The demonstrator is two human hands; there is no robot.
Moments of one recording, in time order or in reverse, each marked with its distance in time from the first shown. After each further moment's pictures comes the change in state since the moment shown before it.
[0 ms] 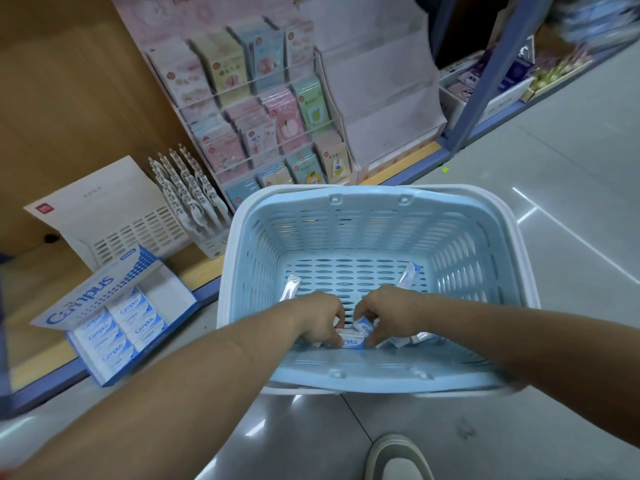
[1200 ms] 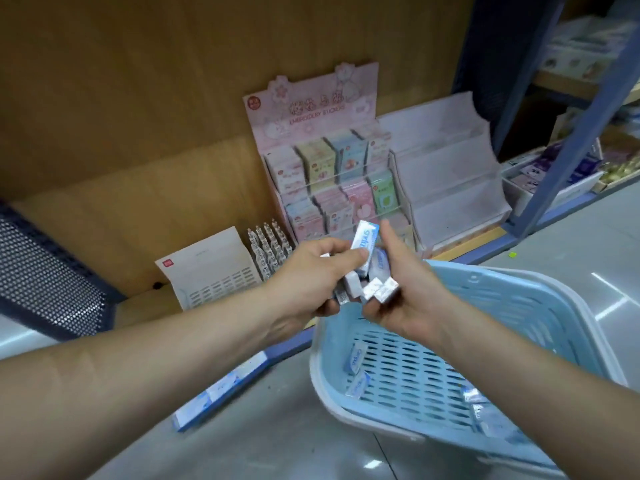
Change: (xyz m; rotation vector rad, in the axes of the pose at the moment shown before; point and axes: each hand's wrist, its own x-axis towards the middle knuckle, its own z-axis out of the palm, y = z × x) left_hand -0.159 0.002 -0.117 -1.255 0.696 0.116; right_hand -0.028 -0.143 -0.131 1.861 0.299 -0.117
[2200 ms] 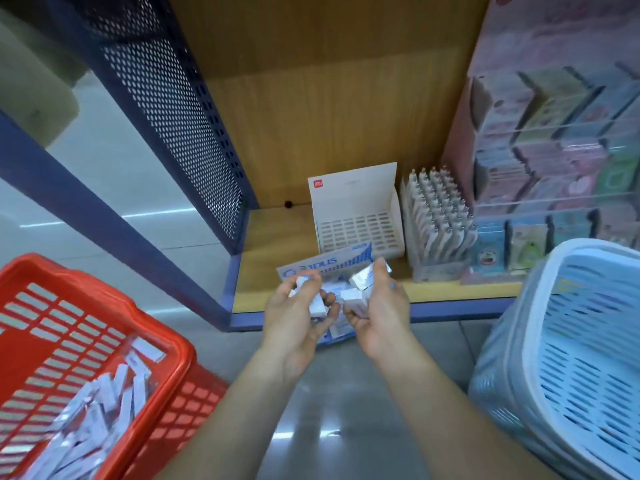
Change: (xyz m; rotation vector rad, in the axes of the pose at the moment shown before) left_hand -0.054 -0.183 -0.173 -0.804 0.736 -0.064; right_hand 0.100 0.207 0.150 0.026 0.196 0.100
